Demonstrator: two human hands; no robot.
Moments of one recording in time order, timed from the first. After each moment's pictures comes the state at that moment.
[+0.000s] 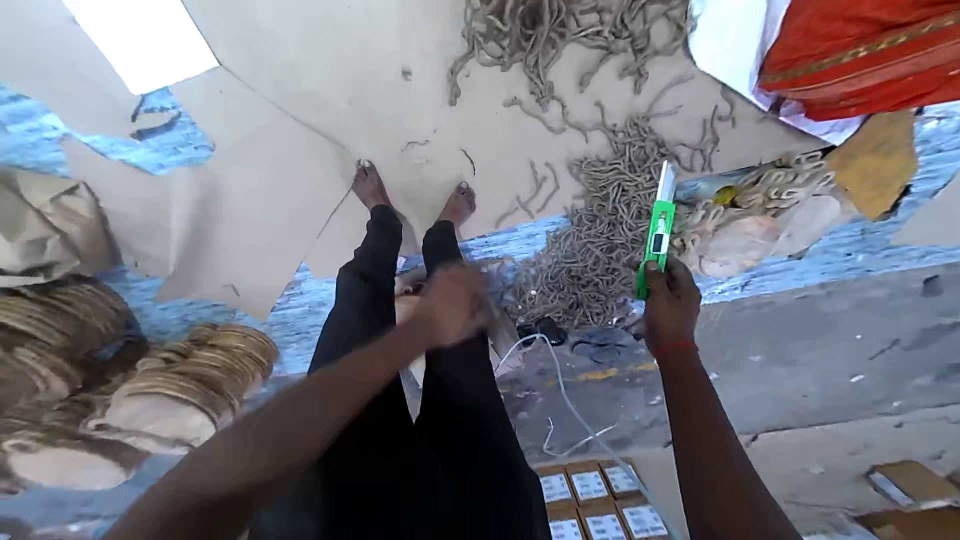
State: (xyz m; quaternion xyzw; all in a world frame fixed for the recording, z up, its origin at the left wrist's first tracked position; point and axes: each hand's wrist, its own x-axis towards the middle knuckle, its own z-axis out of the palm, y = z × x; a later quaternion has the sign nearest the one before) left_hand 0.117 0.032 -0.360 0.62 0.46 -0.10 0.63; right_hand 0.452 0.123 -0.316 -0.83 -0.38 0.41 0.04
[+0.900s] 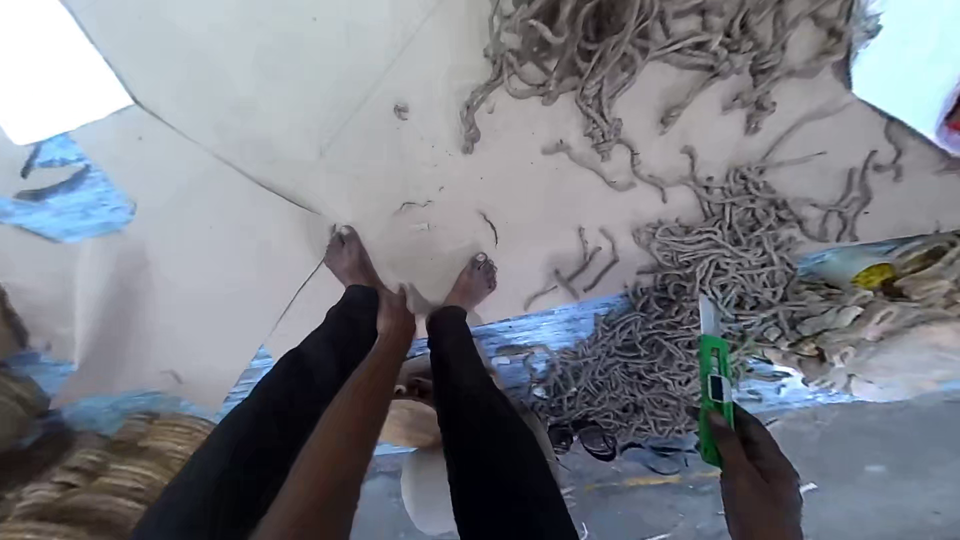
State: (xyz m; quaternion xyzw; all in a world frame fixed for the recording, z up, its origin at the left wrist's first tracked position) left_hand 0.079 0.031 -0.700 0.52 0.52 -0.26 0.62; right_hand 0.481 0.078 -0.489 -0.85 -0.34 0.41 0.02
